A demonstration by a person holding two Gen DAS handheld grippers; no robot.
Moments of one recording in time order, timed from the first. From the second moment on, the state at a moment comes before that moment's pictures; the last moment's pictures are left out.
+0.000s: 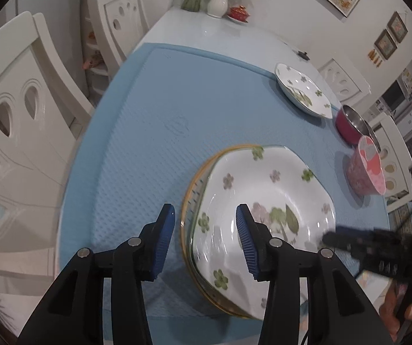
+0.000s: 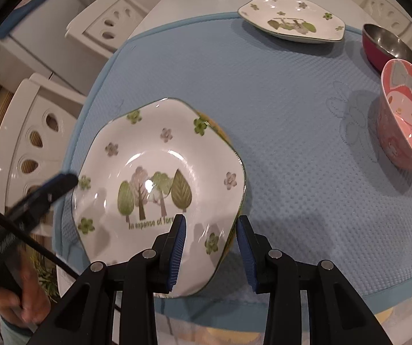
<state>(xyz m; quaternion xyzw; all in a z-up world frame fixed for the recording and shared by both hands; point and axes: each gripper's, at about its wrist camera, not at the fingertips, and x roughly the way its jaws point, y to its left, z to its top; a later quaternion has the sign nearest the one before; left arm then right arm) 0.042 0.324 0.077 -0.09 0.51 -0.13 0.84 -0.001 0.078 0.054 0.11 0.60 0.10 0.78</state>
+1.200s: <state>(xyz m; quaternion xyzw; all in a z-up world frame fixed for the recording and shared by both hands) 0.278 0.148 0.105 0.01 0.49 -0.31 0.82 0.198 -0.081 0.069 0.28 0.54 -0.21 0.76</state>
